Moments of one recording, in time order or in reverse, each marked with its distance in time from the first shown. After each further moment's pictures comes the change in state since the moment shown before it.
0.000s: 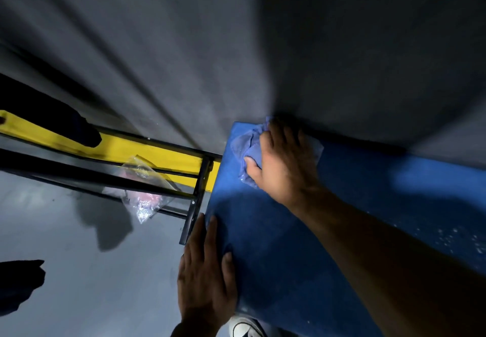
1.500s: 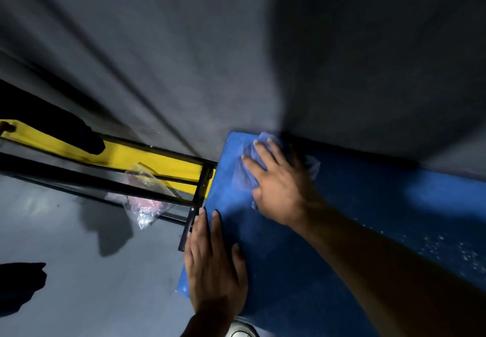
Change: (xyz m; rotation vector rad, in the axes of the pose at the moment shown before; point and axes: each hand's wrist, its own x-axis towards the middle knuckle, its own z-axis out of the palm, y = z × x) left_hand 0.011 0.034 0.022 0.142 0.142 -0.027; right_hand -0.025 0.017 -0.012 0.045 -0.289 -0.198
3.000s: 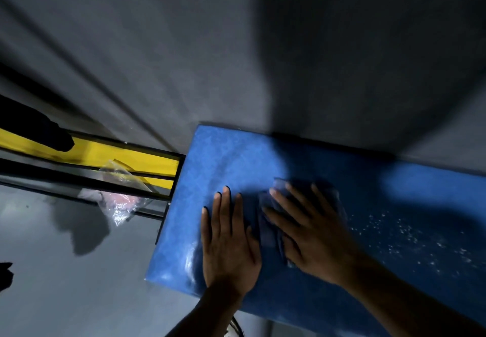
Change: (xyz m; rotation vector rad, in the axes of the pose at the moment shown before) left_hand -0.010 0.079 0.017 0.130 -0.074 0.235; right_hand -0.155 0.077 0.035 -0.070 0.104 -0.162
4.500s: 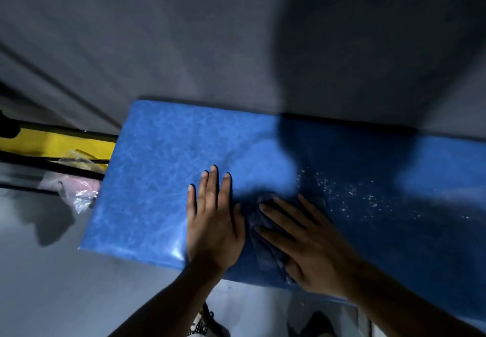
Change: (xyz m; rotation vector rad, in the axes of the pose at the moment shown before) left_hand -0.039 0.101 0.015 0.000 -0.013 0.090; right_hand -0.155 0.048 -0.004 -0.002 -0.069 -0.126
